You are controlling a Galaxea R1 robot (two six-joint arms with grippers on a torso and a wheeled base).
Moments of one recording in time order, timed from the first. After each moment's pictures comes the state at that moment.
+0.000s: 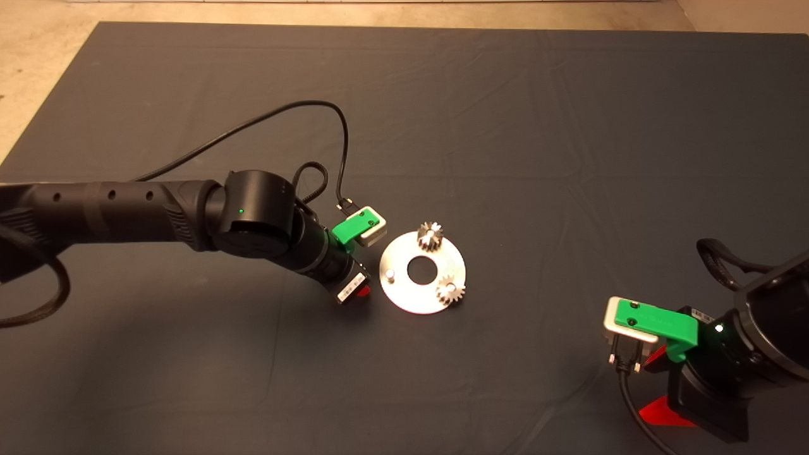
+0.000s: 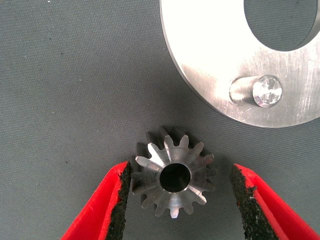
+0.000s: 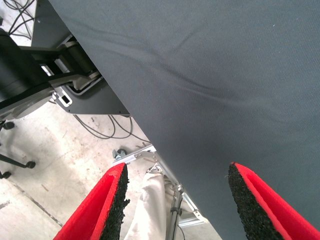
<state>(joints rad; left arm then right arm) -0.23 2.47 -0.92 0.60 1.24 -0.76 0.37 2.18 -0.39 -0.11 -1.51 0.86</state>
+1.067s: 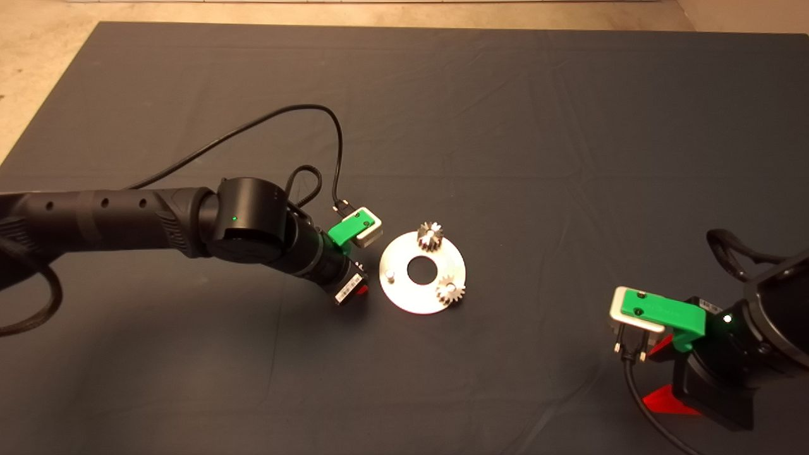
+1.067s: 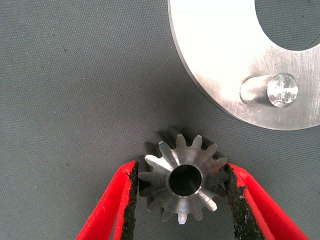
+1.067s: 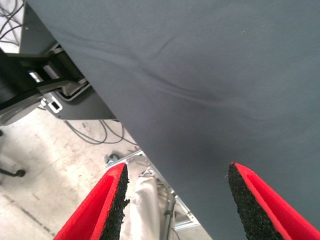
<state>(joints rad) -0.21 2.45 -0.92 0.64 1.21 -0.76 0.42 2.16 -0.39 -0.11 -1.52 0.86</state>
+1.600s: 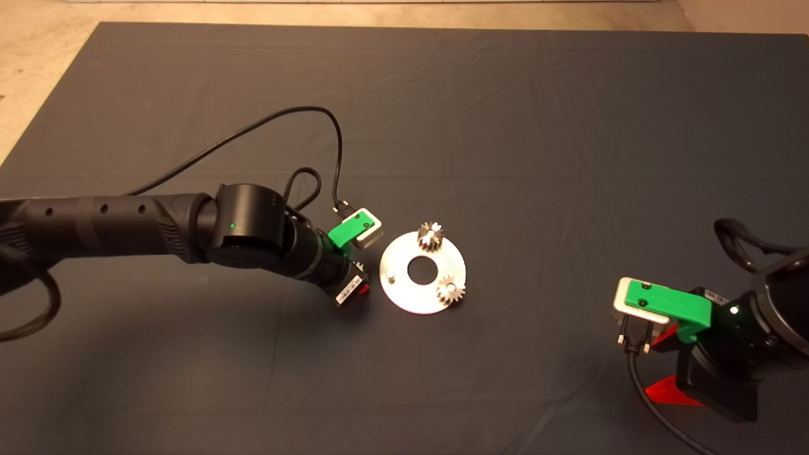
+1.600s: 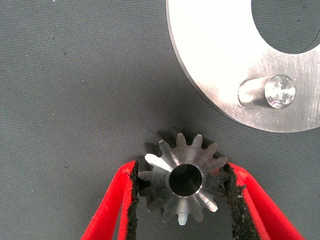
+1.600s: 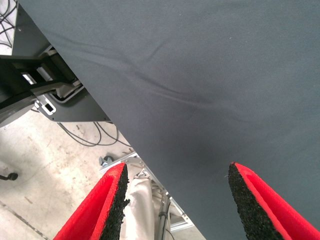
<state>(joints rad) -0.19 2.44 -0.91 0.67 1.18 -0.76 0.44 2.16 -0.39 -0.10 -1.53 0.86</state>
